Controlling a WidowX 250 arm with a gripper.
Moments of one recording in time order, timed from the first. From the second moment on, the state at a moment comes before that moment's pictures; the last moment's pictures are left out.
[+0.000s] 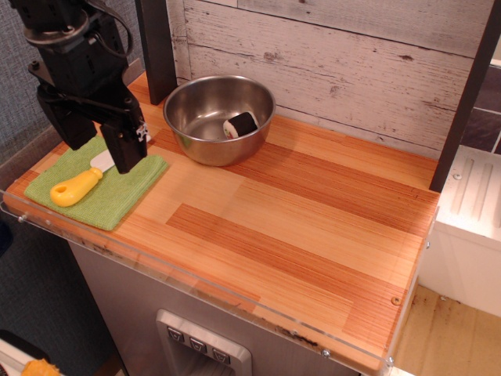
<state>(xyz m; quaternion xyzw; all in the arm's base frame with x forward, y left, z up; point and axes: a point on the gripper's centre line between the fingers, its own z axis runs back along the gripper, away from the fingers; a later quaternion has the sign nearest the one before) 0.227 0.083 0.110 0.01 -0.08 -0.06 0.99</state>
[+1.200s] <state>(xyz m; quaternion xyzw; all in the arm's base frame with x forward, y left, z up) 0.365 0.057 0.076 0.04 -0.08 -0.04 1.00</state>
